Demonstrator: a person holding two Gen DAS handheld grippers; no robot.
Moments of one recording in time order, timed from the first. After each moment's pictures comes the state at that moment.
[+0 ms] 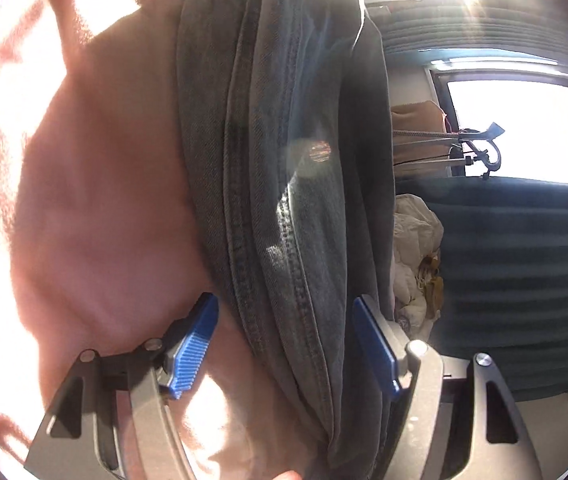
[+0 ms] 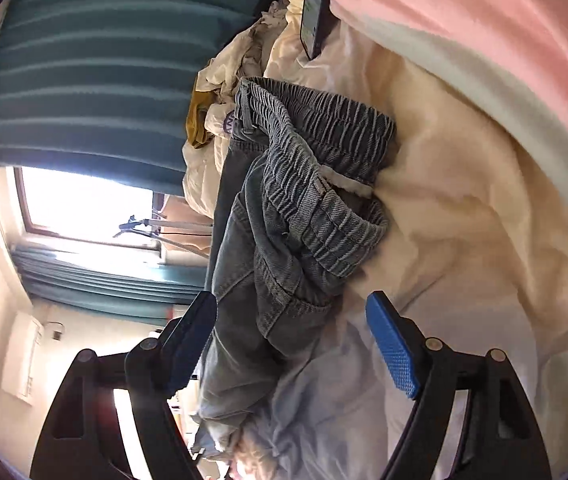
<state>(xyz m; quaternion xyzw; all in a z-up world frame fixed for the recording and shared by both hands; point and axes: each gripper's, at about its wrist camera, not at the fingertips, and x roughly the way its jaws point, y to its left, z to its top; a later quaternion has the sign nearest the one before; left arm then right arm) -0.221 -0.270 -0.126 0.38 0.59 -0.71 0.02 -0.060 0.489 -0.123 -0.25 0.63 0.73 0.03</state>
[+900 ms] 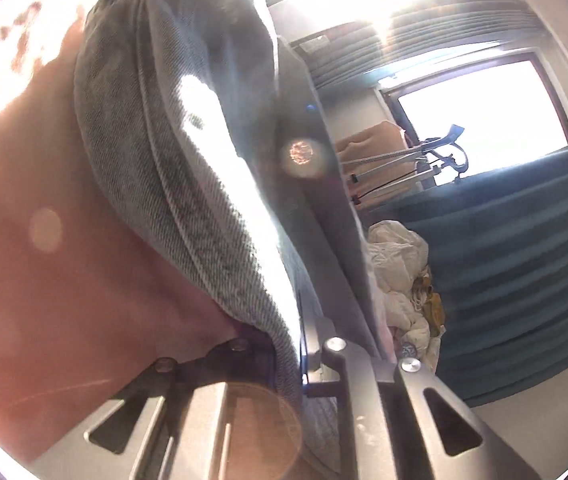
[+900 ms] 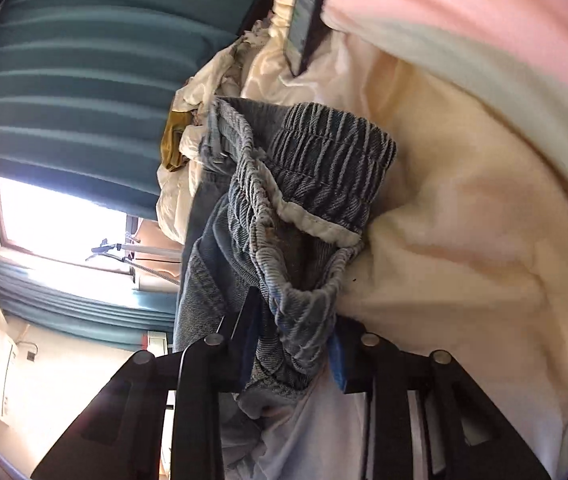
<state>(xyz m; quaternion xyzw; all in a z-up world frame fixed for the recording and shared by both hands) -0.266 -0.266 -0.093 0.27 0.52 -0.81 0.01 -0.102 0.488 -0.123 -0.25 0.59 0.76 0.10</state>
